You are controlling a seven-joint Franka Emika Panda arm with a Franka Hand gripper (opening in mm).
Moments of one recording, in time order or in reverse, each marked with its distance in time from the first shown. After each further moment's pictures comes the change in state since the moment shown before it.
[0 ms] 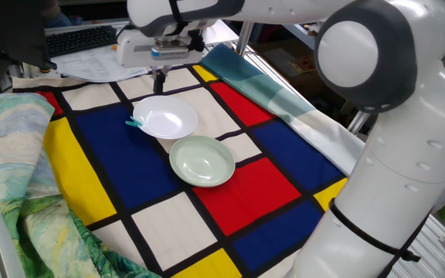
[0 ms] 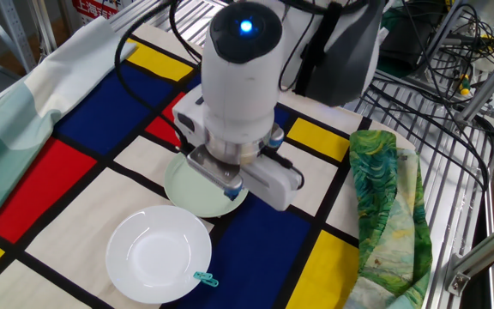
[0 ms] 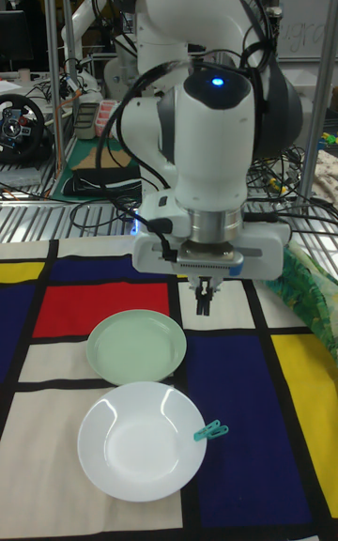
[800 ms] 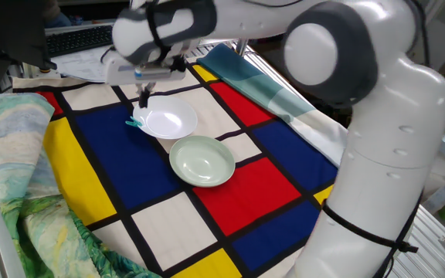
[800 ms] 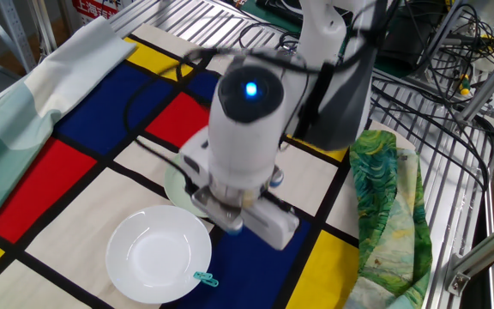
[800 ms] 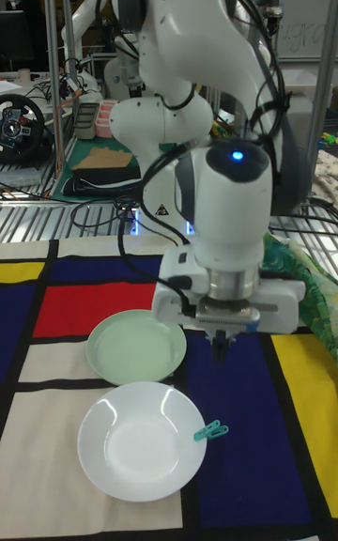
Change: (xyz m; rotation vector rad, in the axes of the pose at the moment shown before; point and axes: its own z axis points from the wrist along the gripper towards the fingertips) arm -0.029 0.028 0.072 -0.005 -0.048 0.021
